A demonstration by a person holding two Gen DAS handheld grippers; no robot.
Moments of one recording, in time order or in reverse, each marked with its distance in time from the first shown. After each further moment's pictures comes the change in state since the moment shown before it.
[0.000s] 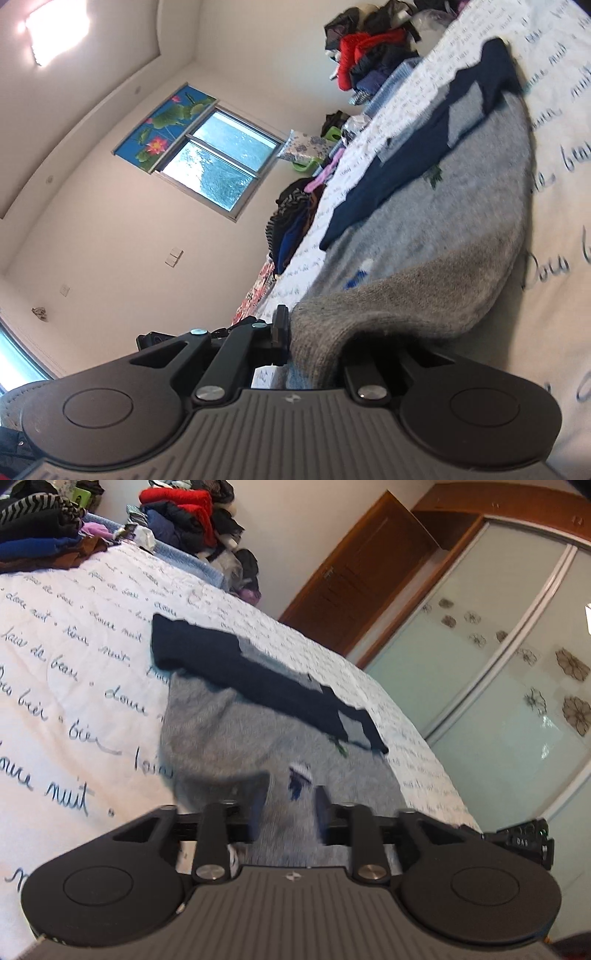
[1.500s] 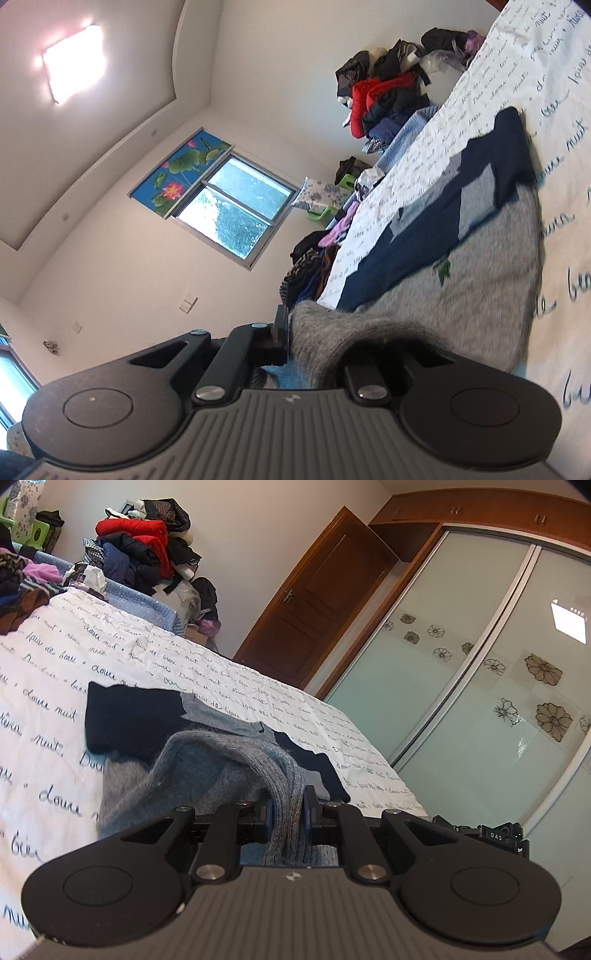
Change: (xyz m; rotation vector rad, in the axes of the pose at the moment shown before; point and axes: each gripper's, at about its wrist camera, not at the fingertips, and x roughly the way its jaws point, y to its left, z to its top) left arm 0.025 -0.054 0.075 0.088 -0.092 -0.072; right arm -0.011 -0.003 0.069 -0.016 -0.166 0.058
